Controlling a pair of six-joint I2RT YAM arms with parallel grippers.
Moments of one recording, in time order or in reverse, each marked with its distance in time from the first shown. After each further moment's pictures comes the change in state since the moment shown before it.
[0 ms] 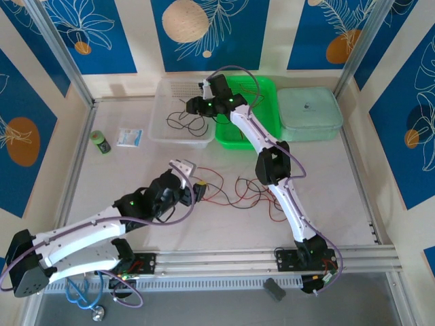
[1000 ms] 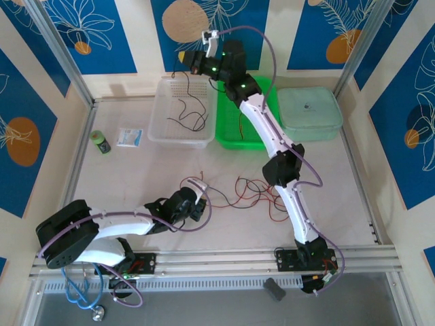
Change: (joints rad) left arm -0.029 0.358 -0.261 0.464 0.143 -0.024; right arm 0.000 -0.196 0.055 0.454 -0.070 0.159
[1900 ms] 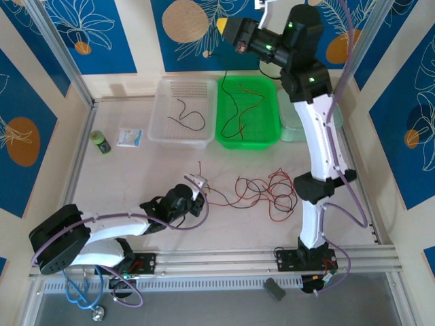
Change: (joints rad) left arm 0.021 -0.054 -0.001 0.053 -0.008 0.022; right arm -0.084 -0.480 -0.027 -0.296 -0.062 -0.022
